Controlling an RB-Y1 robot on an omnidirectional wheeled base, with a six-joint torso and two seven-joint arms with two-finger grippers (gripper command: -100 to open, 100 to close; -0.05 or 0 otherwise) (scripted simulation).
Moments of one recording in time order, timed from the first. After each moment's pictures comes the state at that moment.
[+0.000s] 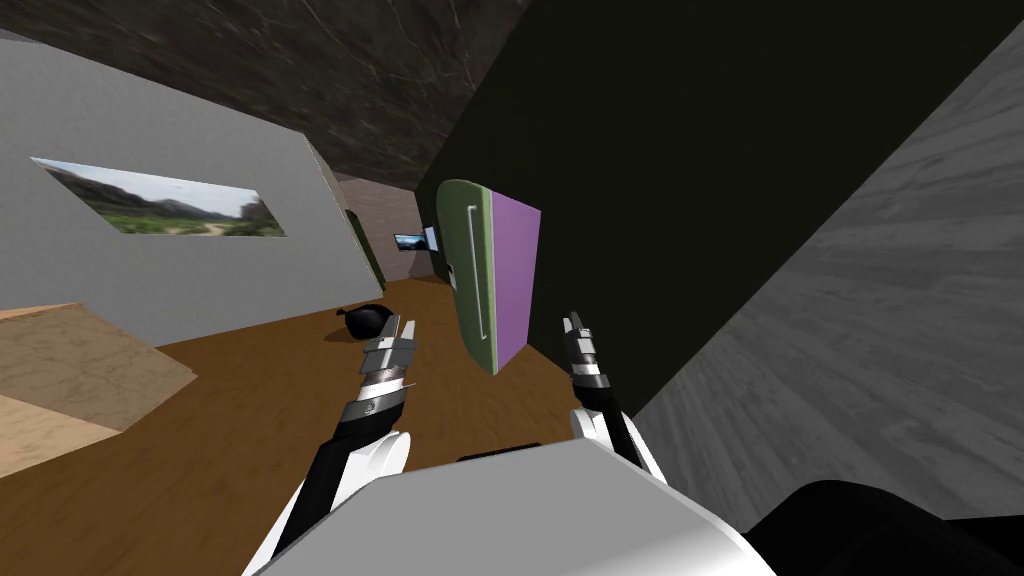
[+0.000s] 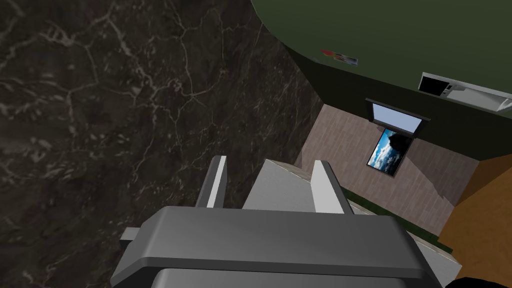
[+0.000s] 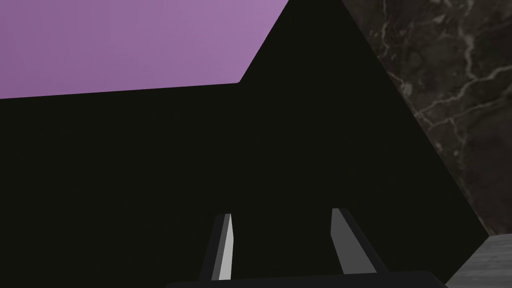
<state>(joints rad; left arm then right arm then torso) 0.48 0.02 -0.05 -2.29 0.10 -0.37 0.00 0.50 0.00 0.06 -2.25 0.04 -0.38 0.03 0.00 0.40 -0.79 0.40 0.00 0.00</state>
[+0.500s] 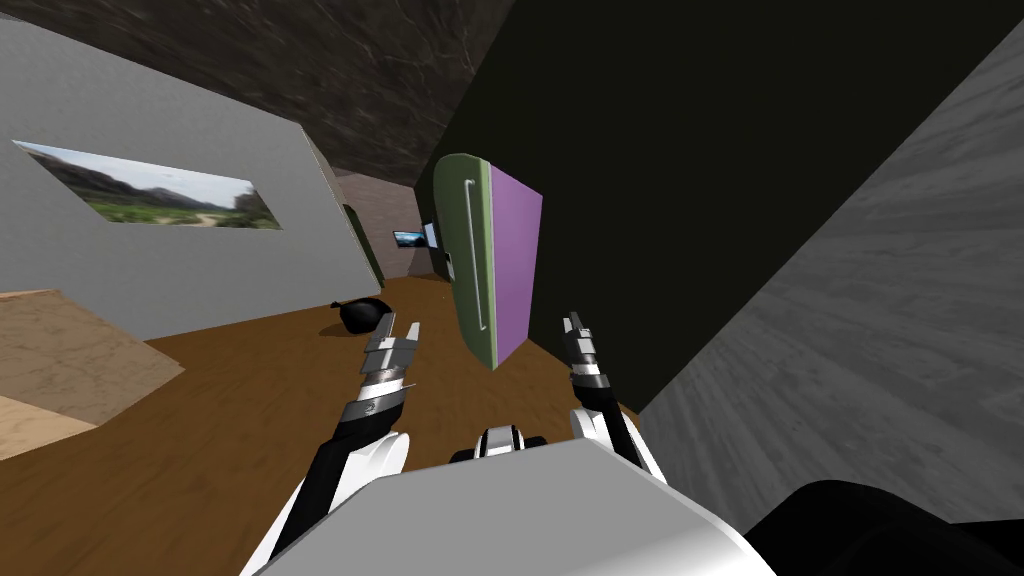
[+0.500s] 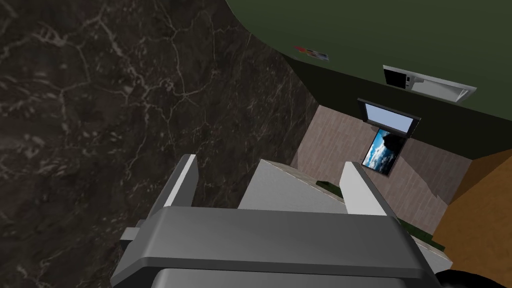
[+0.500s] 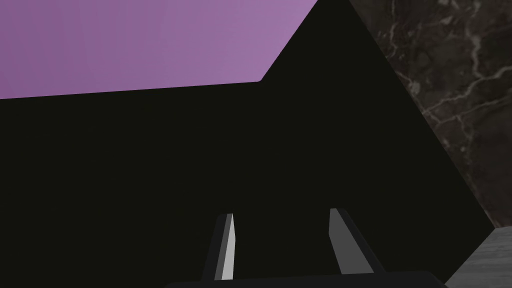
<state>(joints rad) 0.48 0.04 -0.05 -2.28 0.10 -0.37 0.00 0.50 0.00 0.06 -2.24 0.04 -0.38 0.03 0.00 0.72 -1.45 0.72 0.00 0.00</state>
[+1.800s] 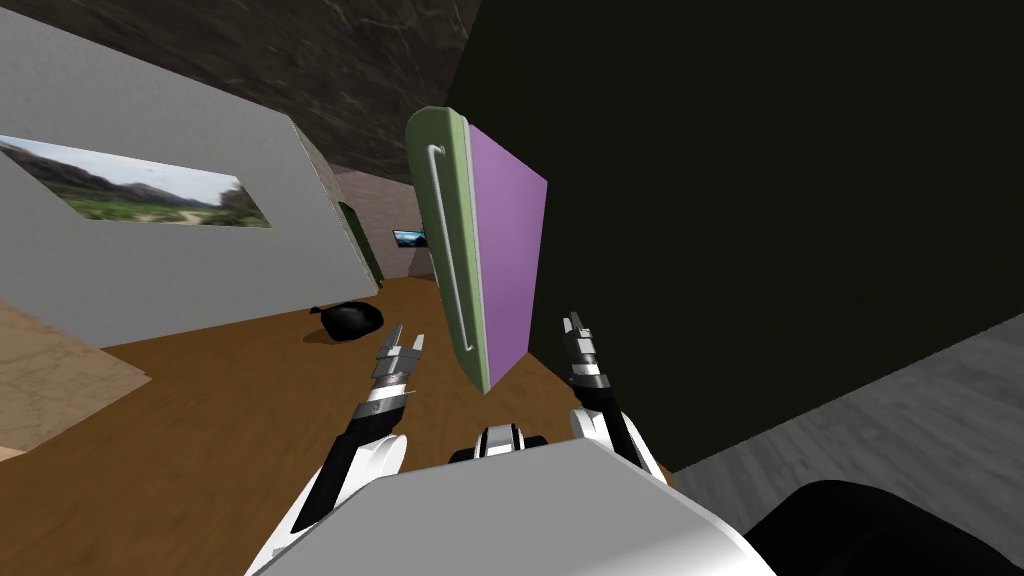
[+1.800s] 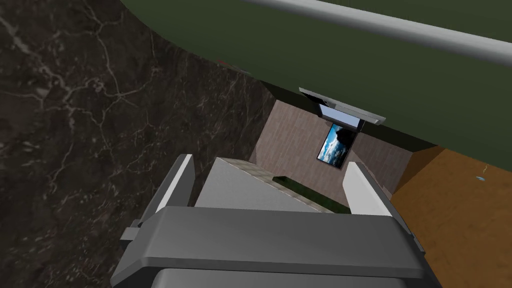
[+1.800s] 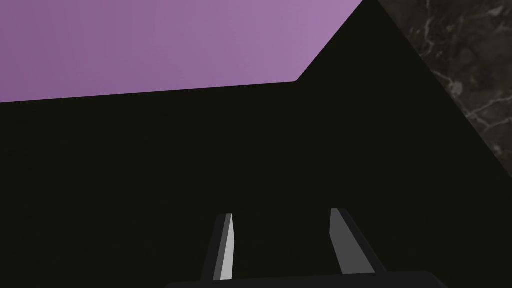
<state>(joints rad) 0.43 0.13 -0.01 -2.07 0.20 -0.41 0.07 0.50 0.00 0.06 -2.24 0.04 -0.38 0.03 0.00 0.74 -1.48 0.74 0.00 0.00</state>
